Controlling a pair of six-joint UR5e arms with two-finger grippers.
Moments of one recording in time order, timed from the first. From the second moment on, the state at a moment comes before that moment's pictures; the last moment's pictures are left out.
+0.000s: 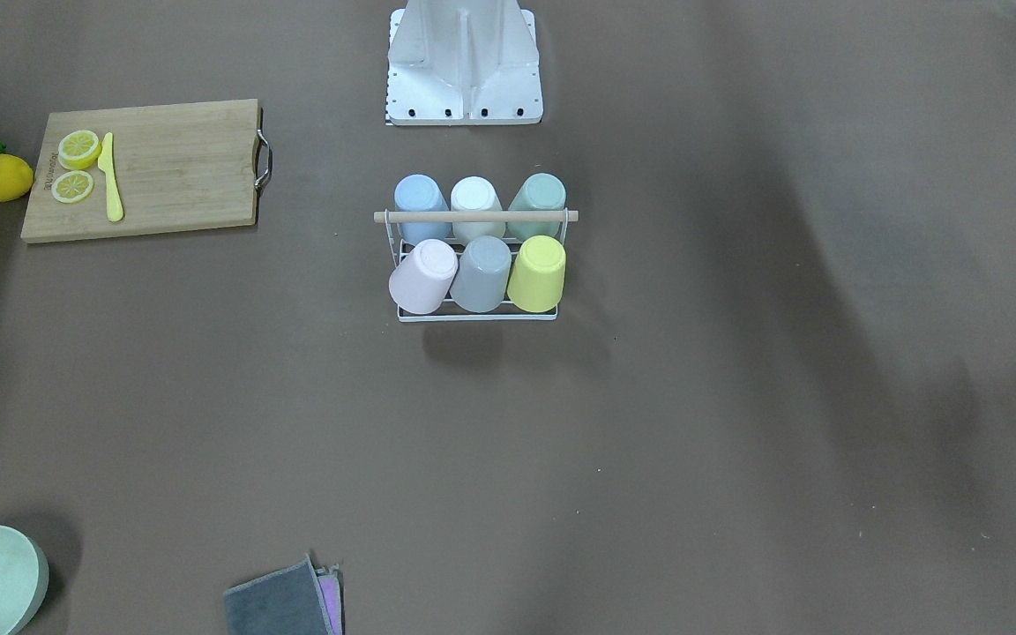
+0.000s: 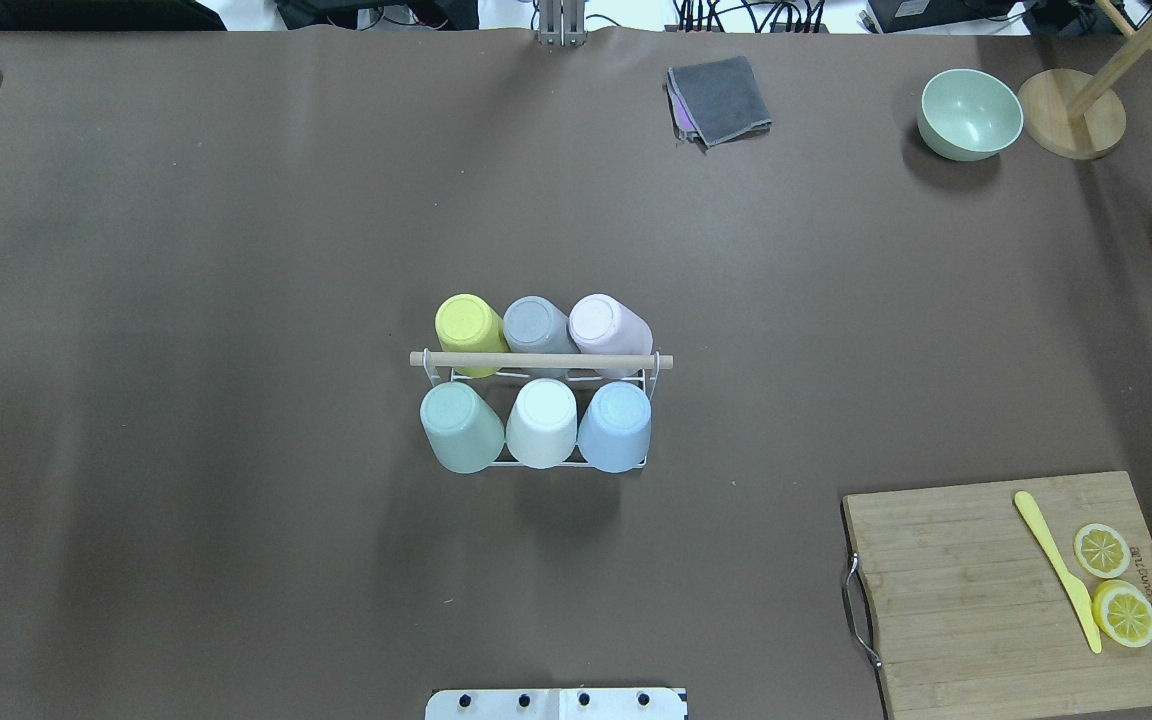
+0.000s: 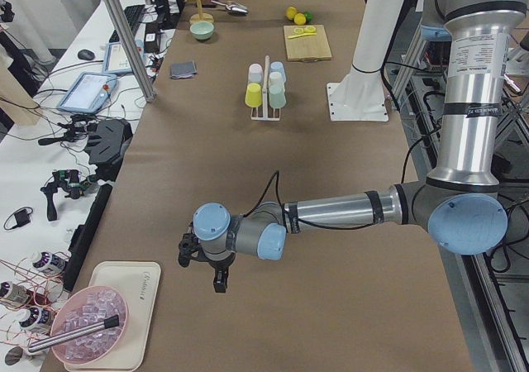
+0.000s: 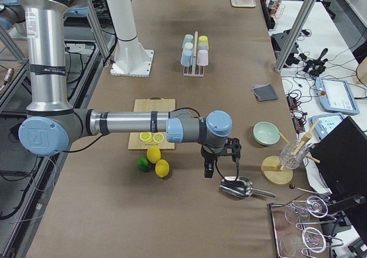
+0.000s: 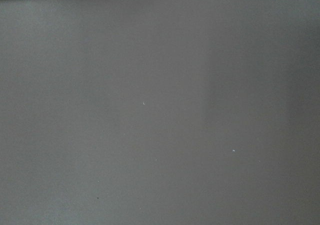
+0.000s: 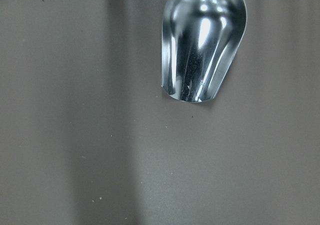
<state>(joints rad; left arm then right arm) -1.46 -1.59 -1.36 -1.91 -2.32 -0.18 1.49 -1.58 1.62 -1.56 2.33 0.12</state>
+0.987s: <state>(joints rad) -1.46 -1.57 -1.34 -1.97 -2.32 -0.18 1.51 -1.58 1.63 -1.56 2.33 0.11</state>
